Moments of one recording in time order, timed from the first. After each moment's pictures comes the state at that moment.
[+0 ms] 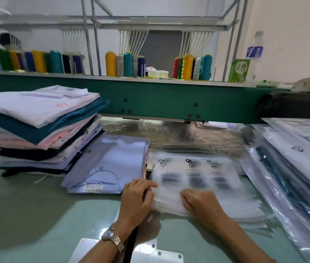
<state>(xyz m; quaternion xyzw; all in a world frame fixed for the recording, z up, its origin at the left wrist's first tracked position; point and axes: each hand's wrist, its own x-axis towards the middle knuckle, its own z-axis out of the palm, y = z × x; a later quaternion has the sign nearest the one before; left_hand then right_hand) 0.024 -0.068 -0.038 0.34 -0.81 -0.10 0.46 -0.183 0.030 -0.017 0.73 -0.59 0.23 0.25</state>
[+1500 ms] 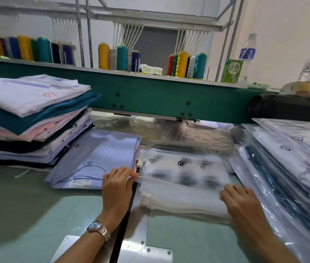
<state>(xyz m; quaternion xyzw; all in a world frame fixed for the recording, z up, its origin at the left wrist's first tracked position) 0.032 -0.078 -0.028 0.37 -0.77 0.00 0.52 -0.238 0.110 0.007 0.61 -0.66 0.07 0.43</state>
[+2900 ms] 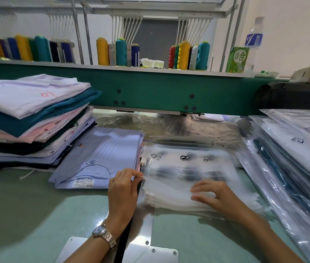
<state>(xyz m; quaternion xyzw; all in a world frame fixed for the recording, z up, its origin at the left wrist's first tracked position) 0.026 -0.070 -0.036 0.40 -0.76 -0.06 0.51 -0.236 0.053 -0.010 0.70 -0.61 0.36 -0.08</state>
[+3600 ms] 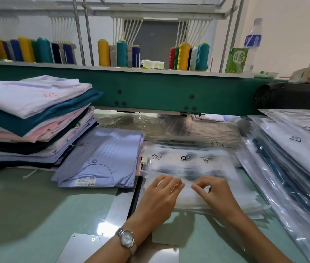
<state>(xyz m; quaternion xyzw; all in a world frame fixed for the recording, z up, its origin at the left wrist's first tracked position) -0.021 -0.034 -0.029 0.14 -0.91 0.21 0.34 -0.215 0.047 -0.014 0.62 -0.66 0.43 0.00</state>
